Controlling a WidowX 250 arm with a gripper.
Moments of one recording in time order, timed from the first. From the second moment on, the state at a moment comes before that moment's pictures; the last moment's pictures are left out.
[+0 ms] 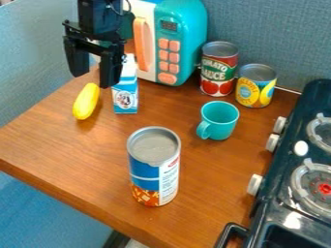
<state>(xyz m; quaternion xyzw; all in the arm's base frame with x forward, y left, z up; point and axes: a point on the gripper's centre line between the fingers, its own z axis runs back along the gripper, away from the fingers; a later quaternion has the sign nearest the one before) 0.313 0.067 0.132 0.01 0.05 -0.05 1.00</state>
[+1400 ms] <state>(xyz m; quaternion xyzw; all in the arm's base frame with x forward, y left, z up) 0.388 0.072 0.135 0.03 0.02 0.10 0.99</state>
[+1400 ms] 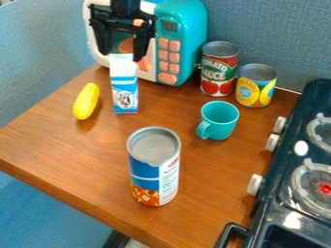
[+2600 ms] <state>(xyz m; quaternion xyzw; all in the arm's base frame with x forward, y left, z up) 0.401 0.082 0.111 0.08 0.03 0.19 0.98</state>
